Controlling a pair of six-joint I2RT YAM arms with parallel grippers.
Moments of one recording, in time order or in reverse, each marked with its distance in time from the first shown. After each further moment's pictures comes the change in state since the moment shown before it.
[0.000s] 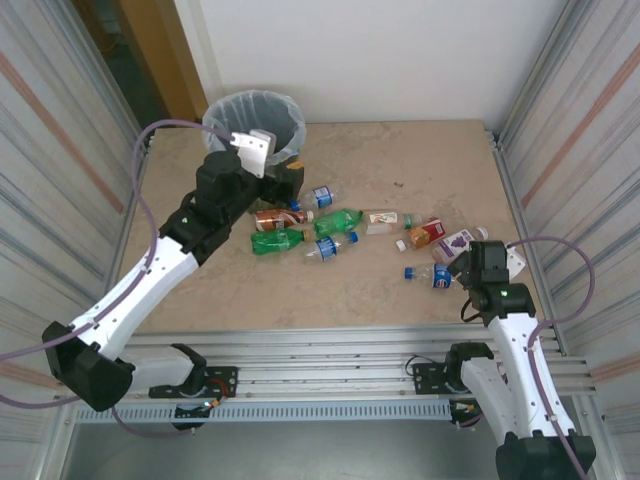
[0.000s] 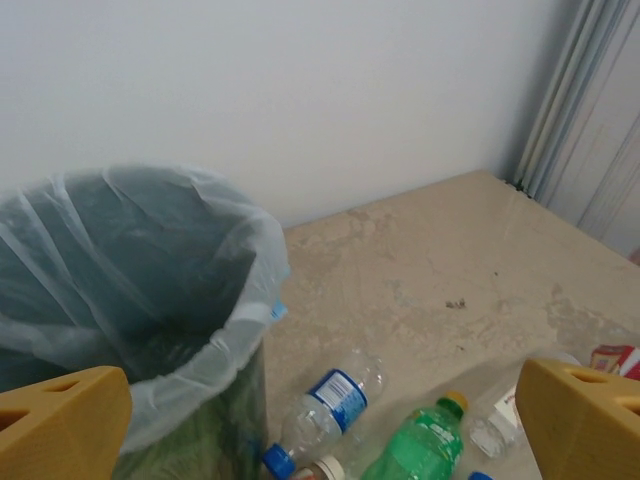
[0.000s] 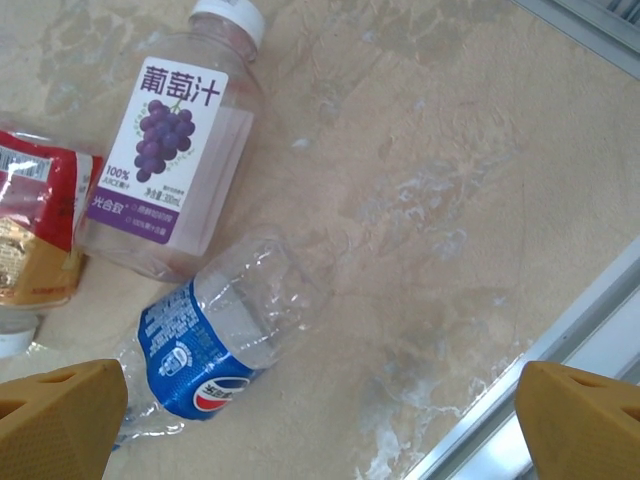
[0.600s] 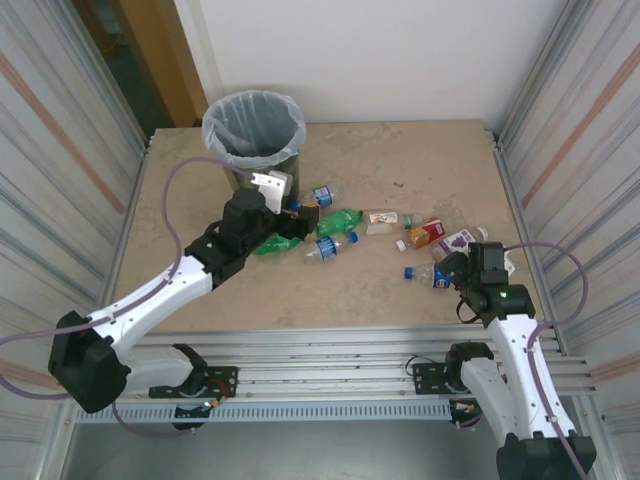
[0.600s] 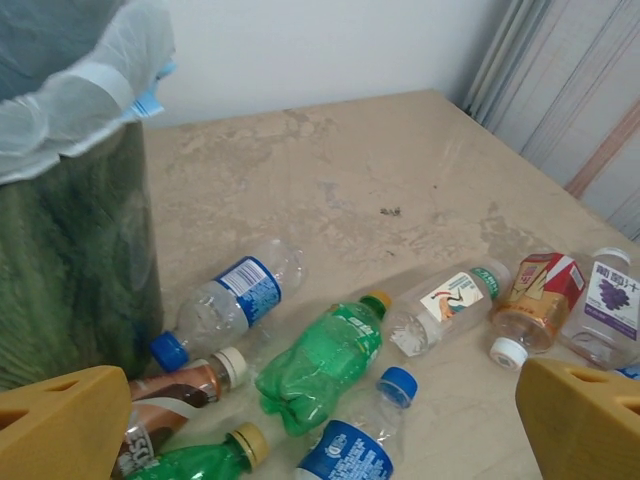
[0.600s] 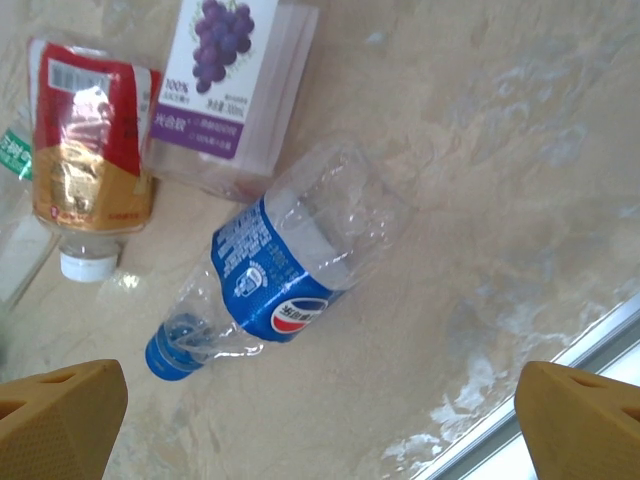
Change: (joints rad) left arm -0.089 -0.005 -0.276 0.163 0.031 -0.183; right arm 0.012 0.007 -0.037 0.024 -0.208 0.117
